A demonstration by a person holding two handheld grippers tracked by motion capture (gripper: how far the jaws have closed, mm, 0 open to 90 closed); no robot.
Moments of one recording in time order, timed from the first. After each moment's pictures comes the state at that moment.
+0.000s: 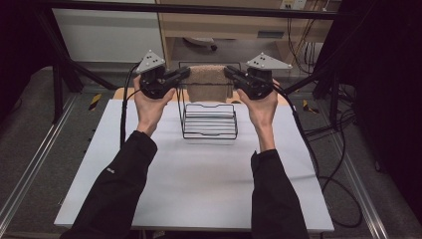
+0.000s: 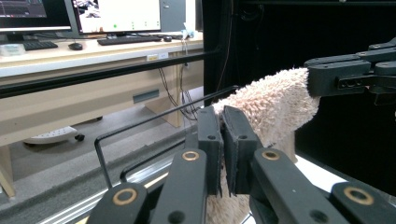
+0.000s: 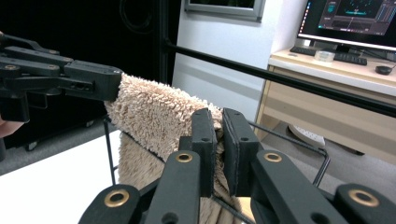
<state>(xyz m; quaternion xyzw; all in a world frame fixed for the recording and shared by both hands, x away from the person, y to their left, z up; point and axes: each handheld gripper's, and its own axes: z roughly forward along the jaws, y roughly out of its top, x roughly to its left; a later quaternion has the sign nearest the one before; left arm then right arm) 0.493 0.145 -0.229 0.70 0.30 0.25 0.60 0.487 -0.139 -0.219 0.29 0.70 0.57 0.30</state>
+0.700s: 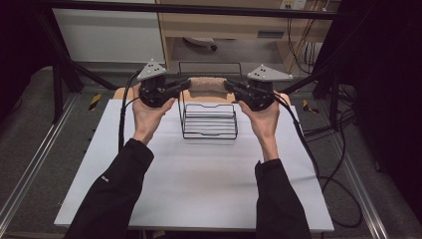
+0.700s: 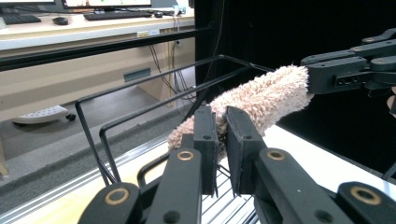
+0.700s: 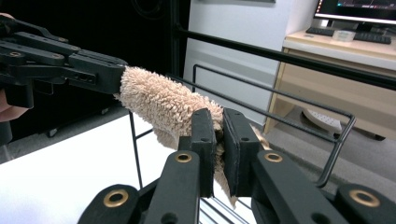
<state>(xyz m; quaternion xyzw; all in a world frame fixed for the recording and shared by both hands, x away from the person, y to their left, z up) 0.477 0.145 -0.238 0.73 0.30 0.23 0.57 0.471 -0.144 -0.237 0.30 0.72 0.57 0.27</state>
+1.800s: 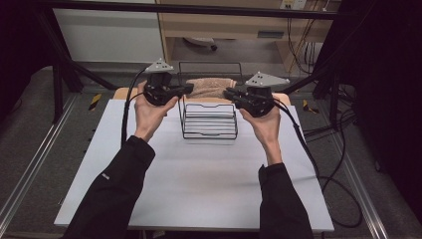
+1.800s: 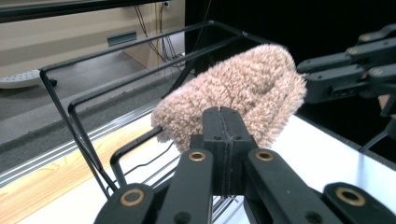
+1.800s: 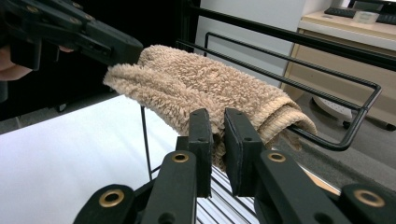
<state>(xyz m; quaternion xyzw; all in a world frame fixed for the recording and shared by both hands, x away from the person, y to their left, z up) 0.484 0.135 -0.234 0.77 0.32 0.17 0.53 0.468 -0.146 -0.251 0.29 0.75 0.54 0.25</state>
